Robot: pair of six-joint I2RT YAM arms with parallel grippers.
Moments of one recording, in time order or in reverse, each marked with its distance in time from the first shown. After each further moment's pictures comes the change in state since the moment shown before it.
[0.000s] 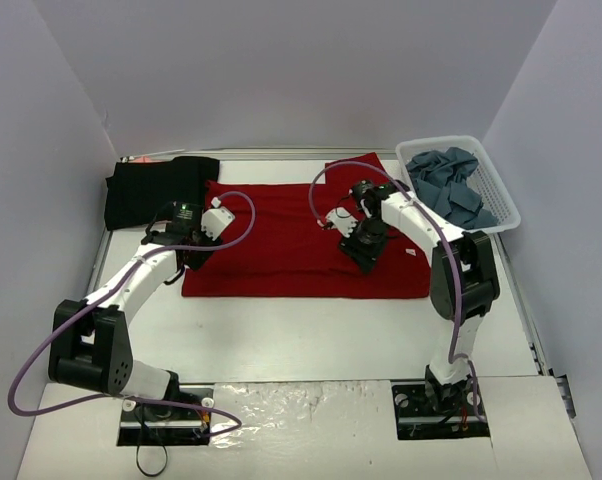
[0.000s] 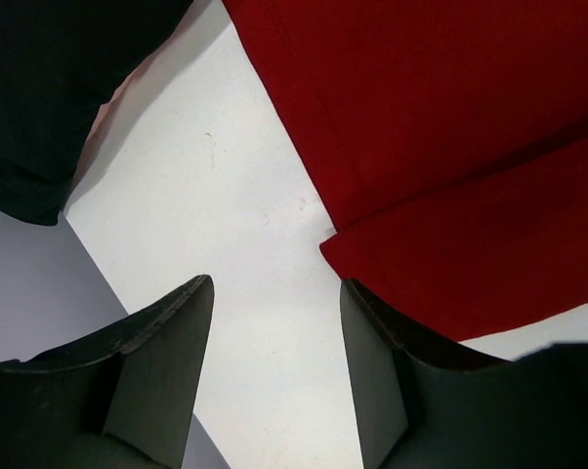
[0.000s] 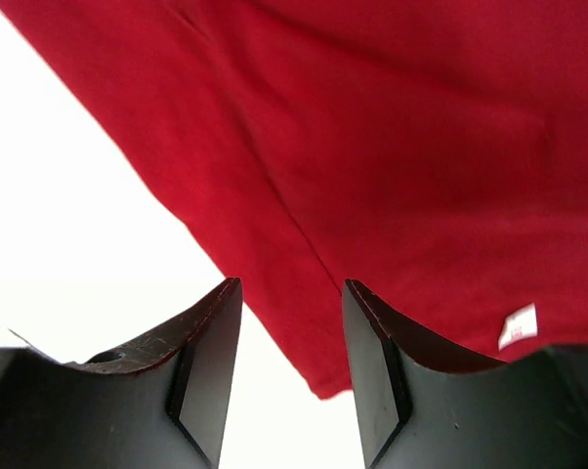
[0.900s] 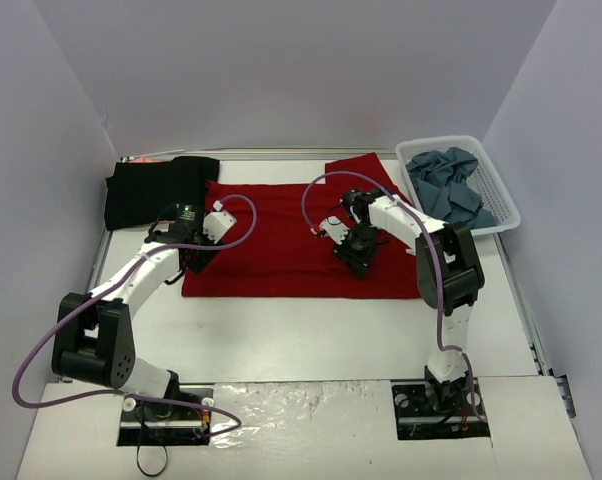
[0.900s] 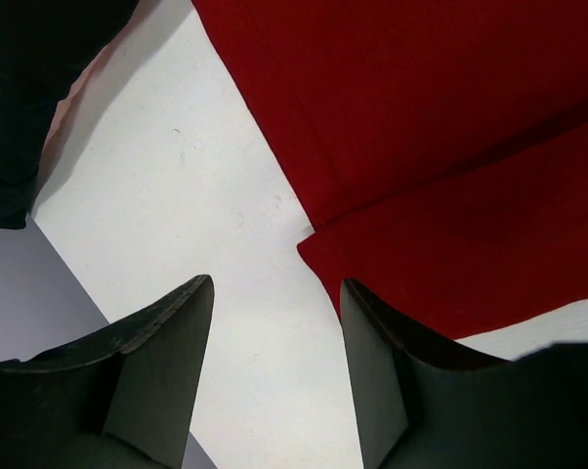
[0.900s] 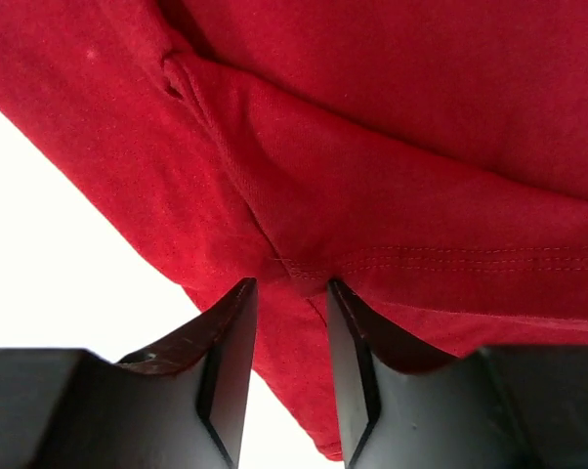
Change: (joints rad) left arm 0.000 0.034 -0.005 -0.014 0.020 -0.016; right arm 0.061 0.116 0.001 0.053 -0.019 0.018
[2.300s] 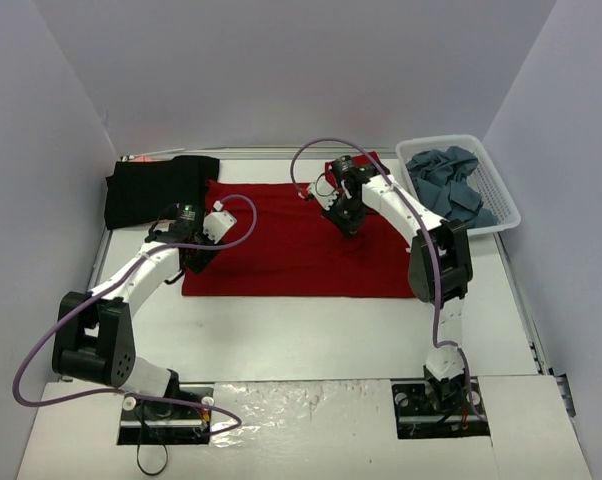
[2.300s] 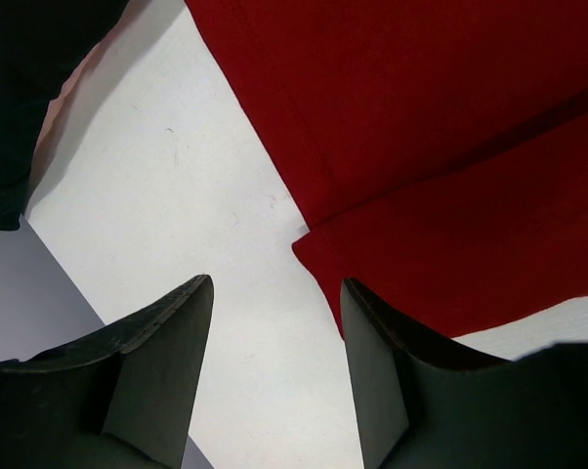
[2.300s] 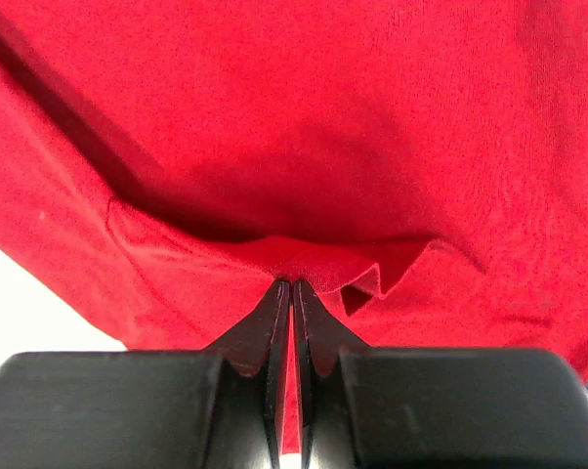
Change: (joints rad) left arm 0.000 0.003 -0.005 0.001 0.007 -0.001; right arm 0.023 0.072 0.325 0.008 0.085 0.058
